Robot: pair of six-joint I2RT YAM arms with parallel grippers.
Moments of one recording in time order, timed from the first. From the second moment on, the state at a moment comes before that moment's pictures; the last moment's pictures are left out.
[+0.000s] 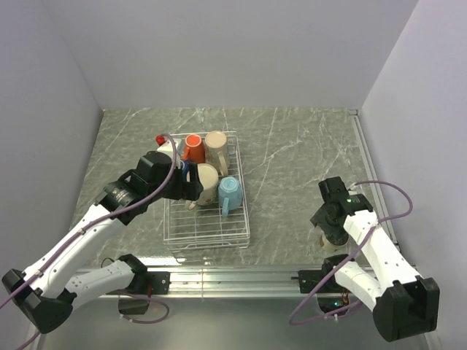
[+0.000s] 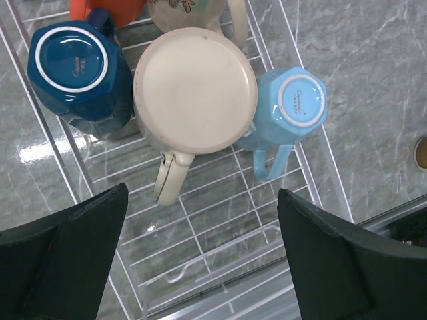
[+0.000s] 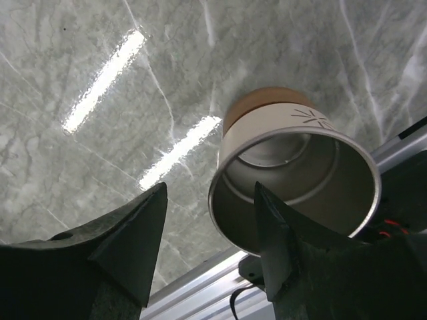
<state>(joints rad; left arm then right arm) -0.64 0.97 1.05 -0.72 -0.12 -0.44 0.18 0.93 0.66 -1.08 0.27 0.95</state>
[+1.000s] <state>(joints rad) -0.64 0.93 1.20 -0.67 0.14 -0.53 0.18 0.82 0.86 -0.55 -0.37 1.15</state>
